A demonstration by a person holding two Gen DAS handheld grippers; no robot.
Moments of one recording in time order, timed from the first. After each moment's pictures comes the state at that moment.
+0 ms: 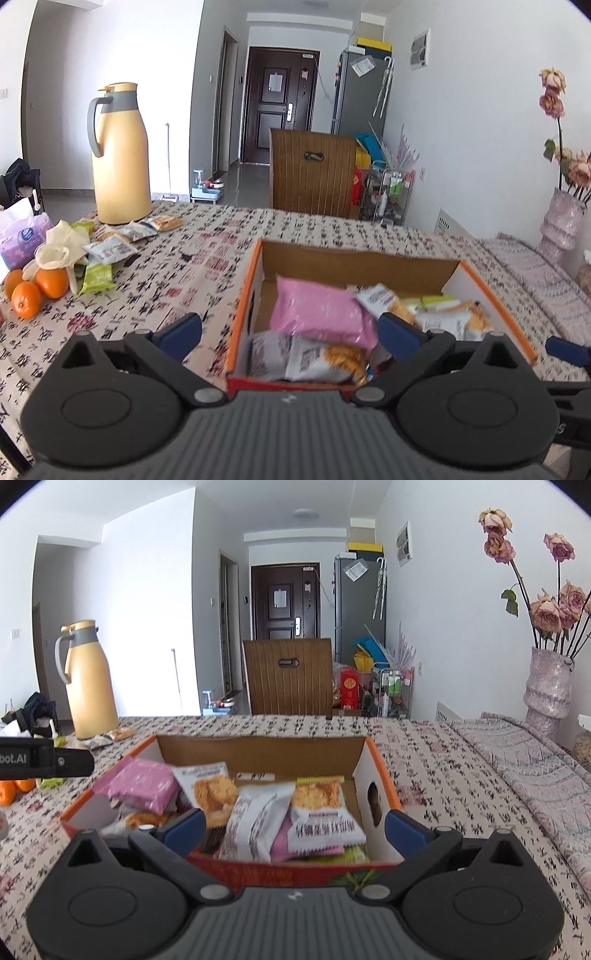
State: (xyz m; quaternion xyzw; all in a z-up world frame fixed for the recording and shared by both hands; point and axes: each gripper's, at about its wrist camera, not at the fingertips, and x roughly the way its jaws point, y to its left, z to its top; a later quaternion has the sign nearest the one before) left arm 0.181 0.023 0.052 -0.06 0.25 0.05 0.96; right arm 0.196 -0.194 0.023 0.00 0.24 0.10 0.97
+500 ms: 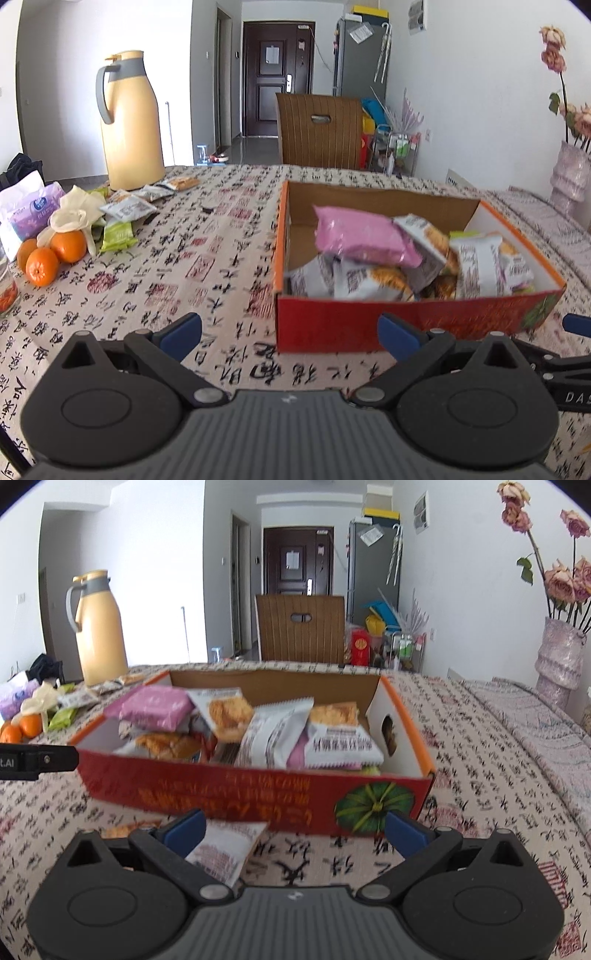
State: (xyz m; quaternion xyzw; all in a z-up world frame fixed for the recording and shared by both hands) left arm 0.161 0.047 0.010 -0.03 0.30 0.05 0.95; right arm 0.176 -0.184 -0.011 -0.02 0.30 0.11 0.95
